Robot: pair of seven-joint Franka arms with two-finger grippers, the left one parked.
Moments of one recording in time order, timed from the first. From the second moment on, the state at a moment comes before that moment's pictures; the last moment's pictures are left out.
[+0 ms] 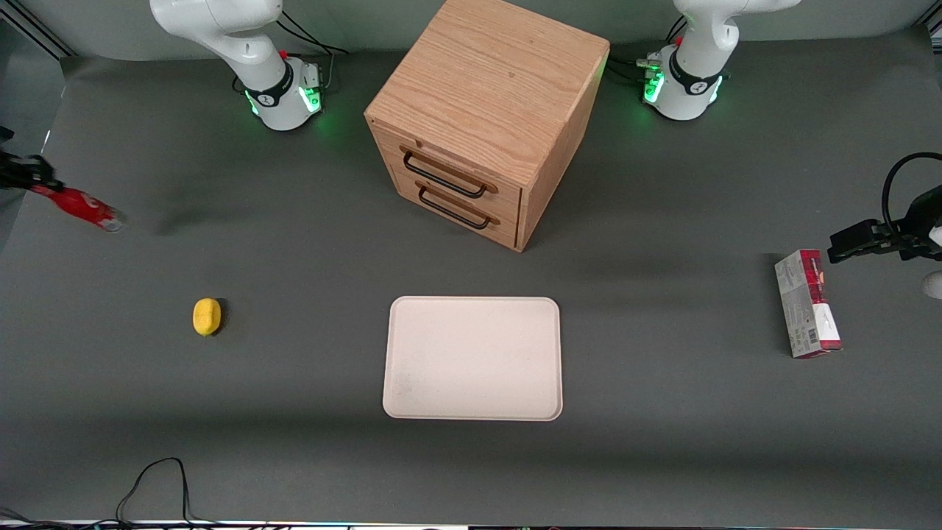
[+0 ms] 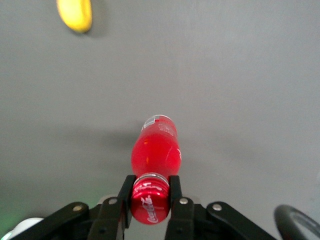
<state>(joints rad) 0.18 -0.17 -0.75 -2.01 -0.16 1.80 -0.64</state>
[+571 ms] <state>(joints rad) 0.29 -0.14 -0.74 -1.45 -0.06 1.38 -0.64</state>
